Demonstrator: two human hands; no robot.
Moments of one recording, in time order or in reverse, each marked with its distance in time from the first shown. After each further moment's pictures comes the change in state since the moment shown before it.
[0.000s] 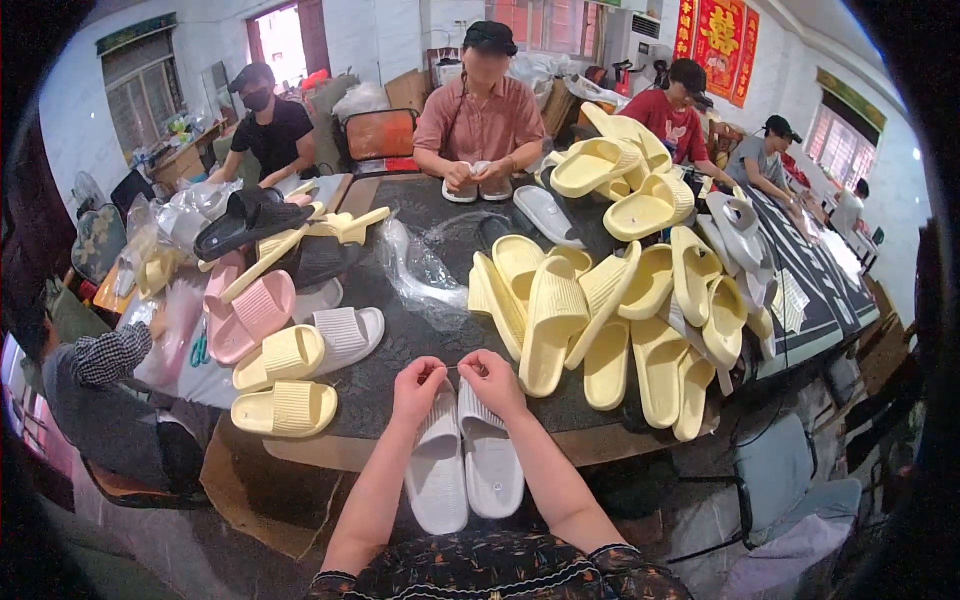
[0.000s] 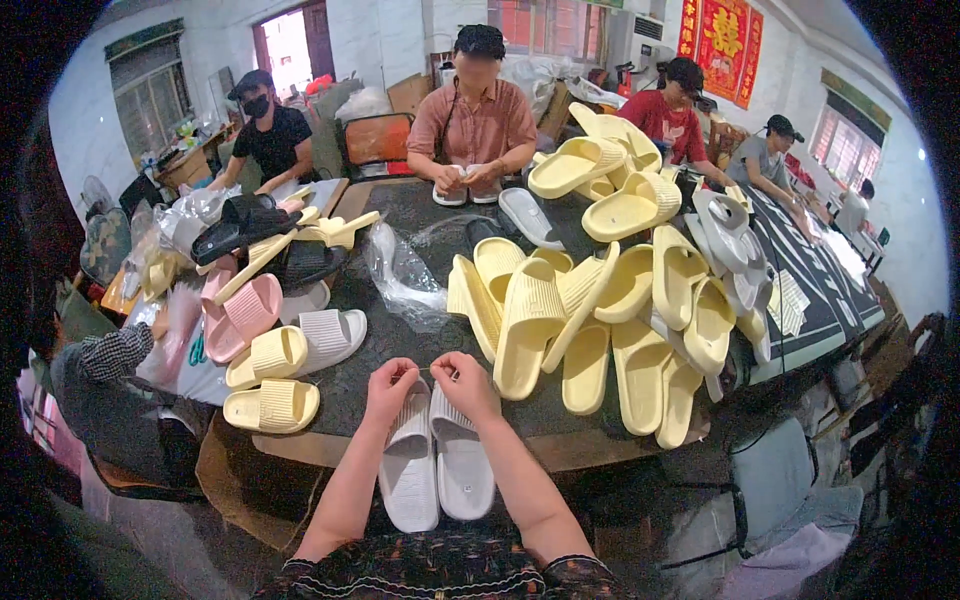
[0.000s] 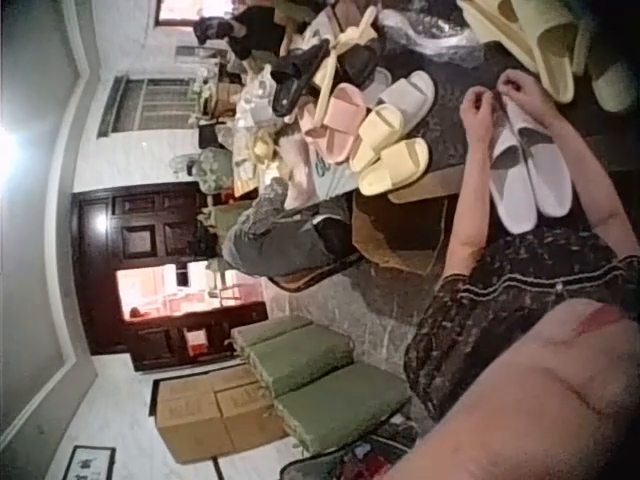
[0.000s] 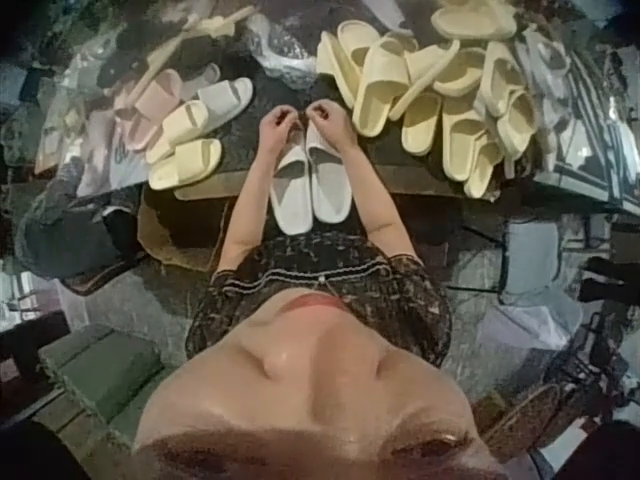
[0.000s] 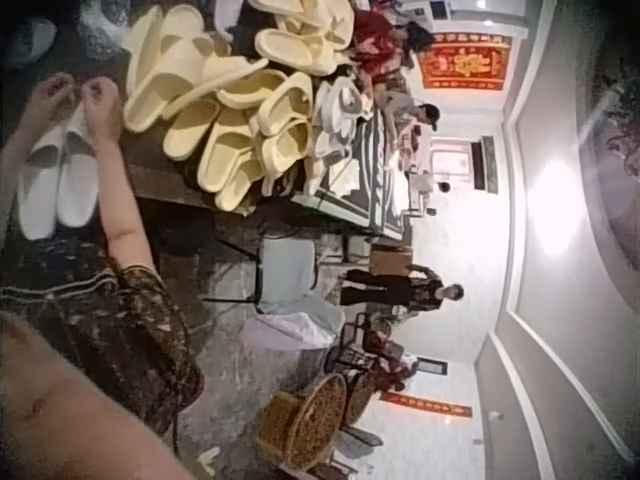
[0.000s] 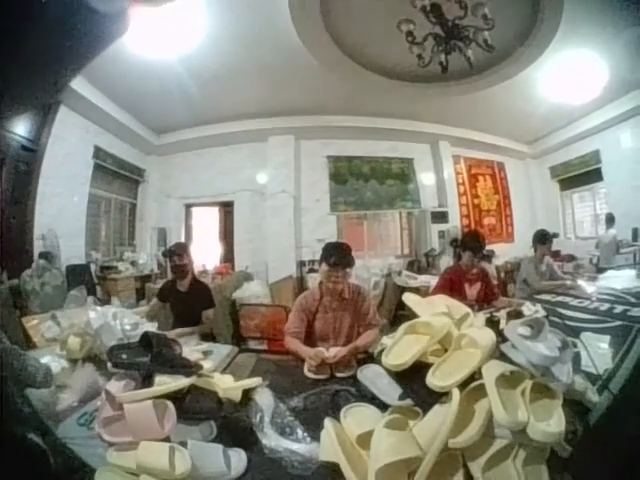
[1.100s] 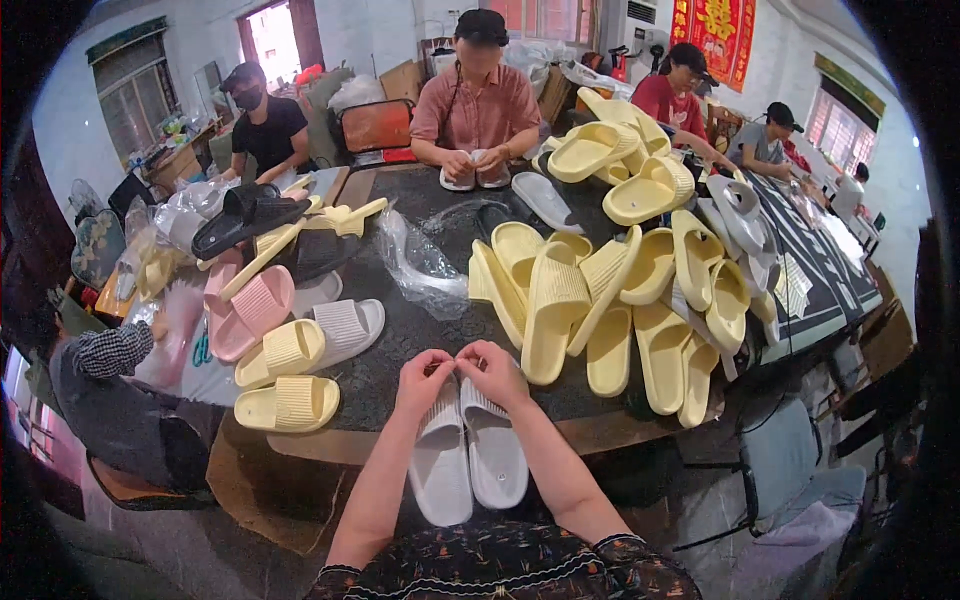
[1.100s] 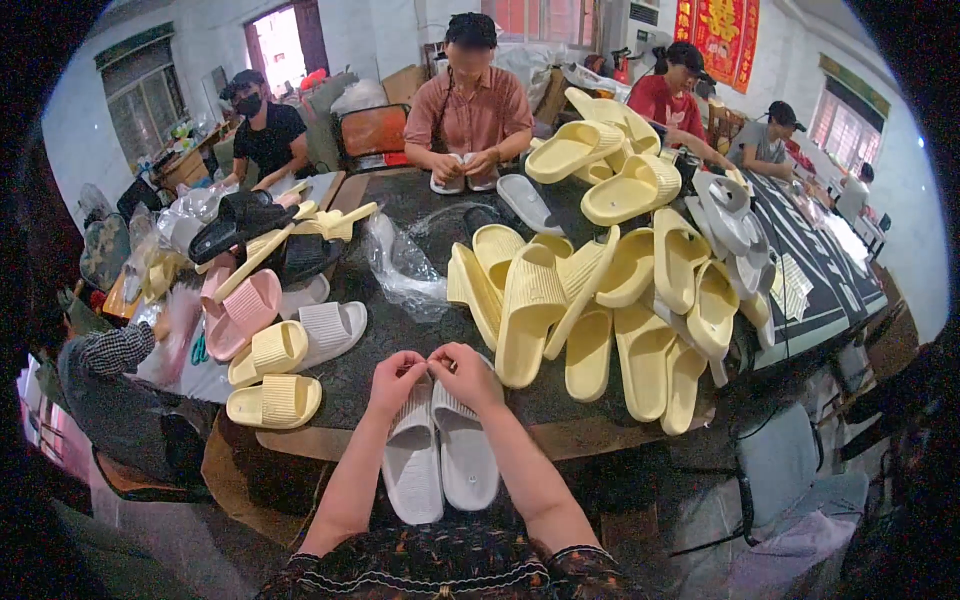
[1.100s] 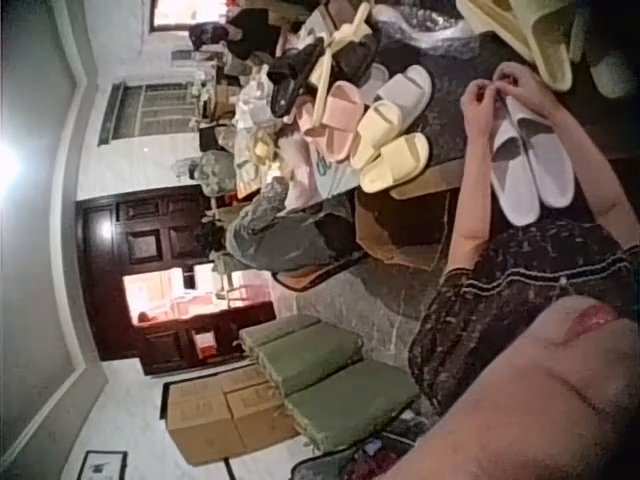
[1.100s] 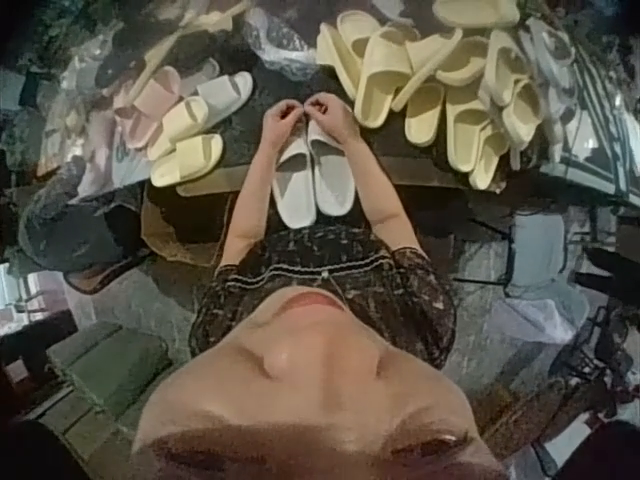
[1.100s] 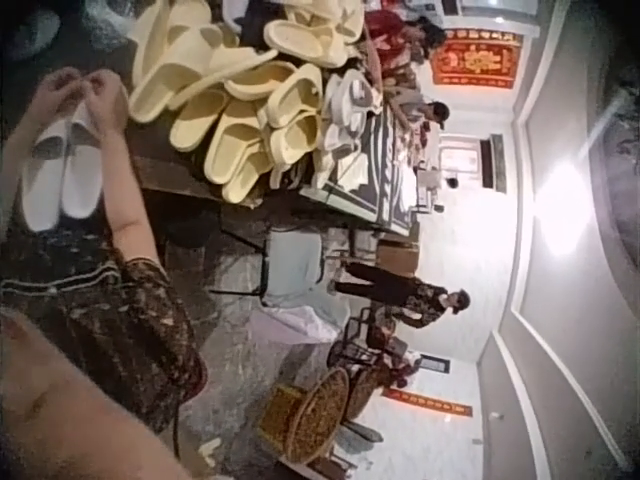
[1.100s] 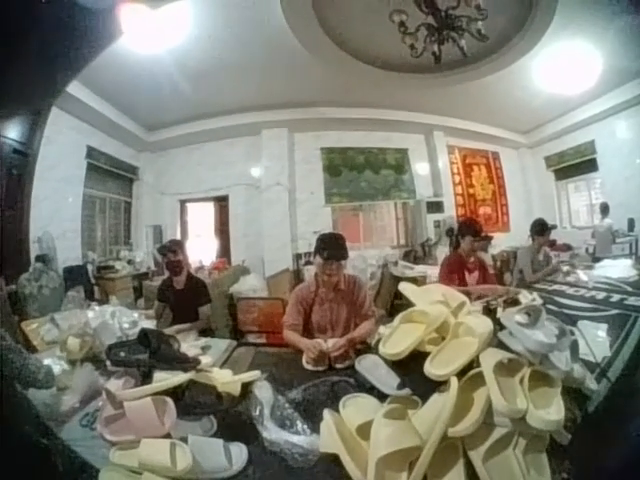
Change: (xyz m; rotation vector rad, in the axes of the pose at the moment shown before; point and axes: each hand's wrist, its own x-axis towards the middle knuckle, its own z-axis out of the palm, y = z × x) left_hand -0.001 0.002 0.001 0.006 -0.096 -0.071; right_hand -0.002 -0.010 -0.009 -0.027 -0.121 0.004
